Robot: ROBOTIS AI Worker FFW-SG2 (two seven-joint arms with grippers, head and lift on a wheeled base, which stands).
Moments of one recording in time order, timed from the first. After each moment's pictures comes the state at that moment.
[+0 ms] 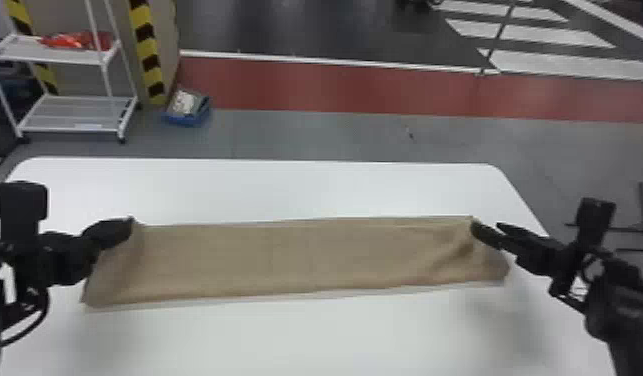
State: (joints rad) left arm -0.07 0.22 0.12 -1.54 0.03 0.51 -0.52; right arm -0.23 -0.30 -0.49 -1.17 -0.06 0.42 0.77
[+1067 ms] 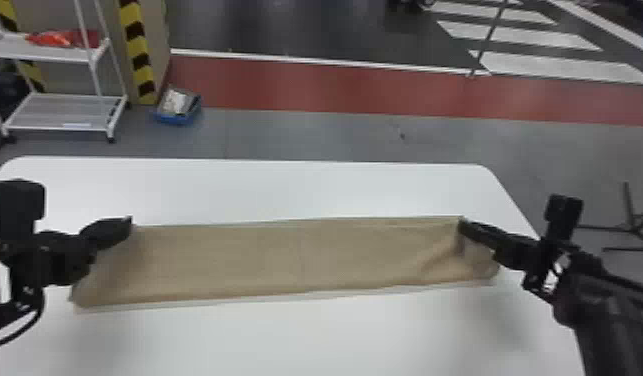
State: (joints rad) left arm -0.08 0.22 0.10 -1.54 0.03 0.51 -0.53; right arm -0.29 -0.27 -0.48 -1.10 -0.01 0.43 0.67
